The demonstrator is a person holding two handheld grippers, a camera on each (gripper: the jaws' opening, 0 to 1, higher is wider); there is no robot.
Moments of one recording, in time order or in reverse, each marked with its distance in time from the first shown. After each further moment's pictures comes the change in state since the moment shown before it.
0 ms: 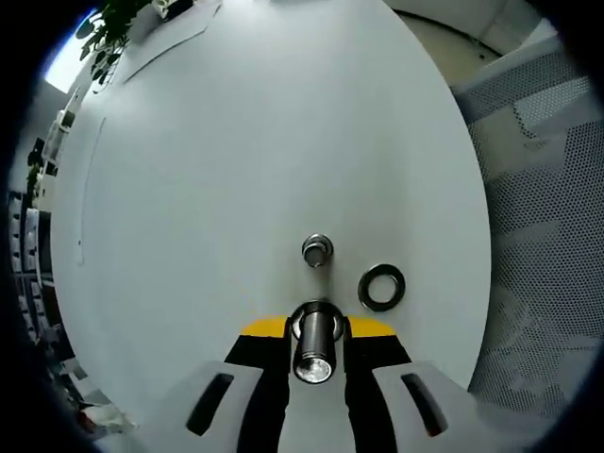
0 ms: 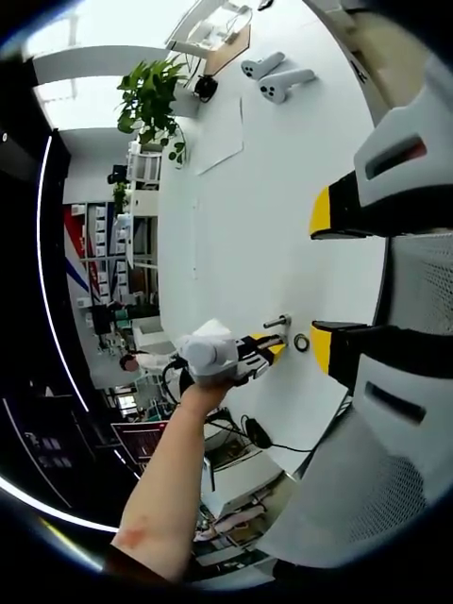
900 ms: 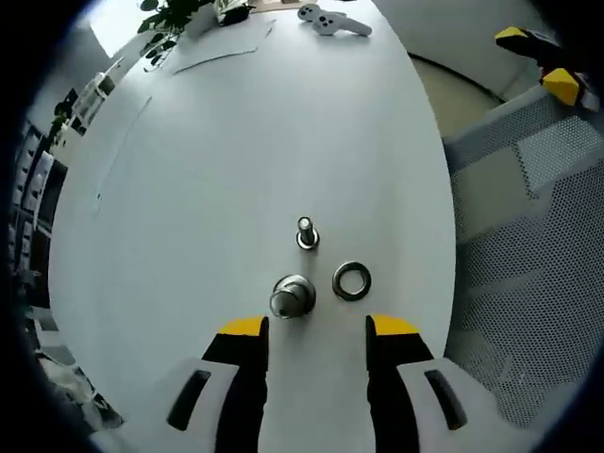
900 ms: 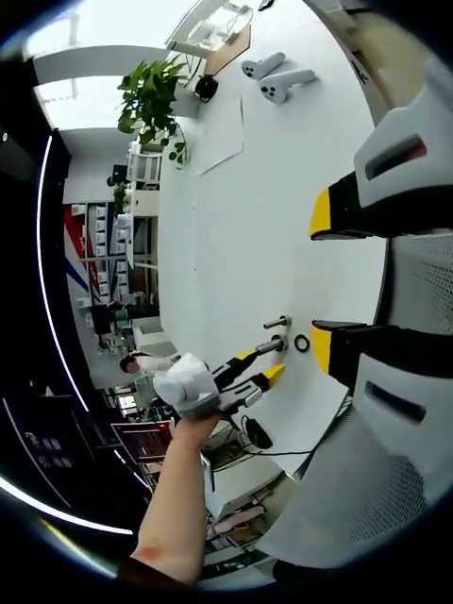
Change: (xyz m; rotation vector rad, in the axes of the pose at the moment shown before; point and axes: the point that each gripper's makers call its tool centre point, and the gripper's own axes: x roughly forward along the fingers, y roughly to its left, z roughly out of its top) left arm -0.045 -0.025 -0.011 -0.259 -0.236 0.005; right arm 0.001 0.000 0.001 -0.001 -0.005 0.000
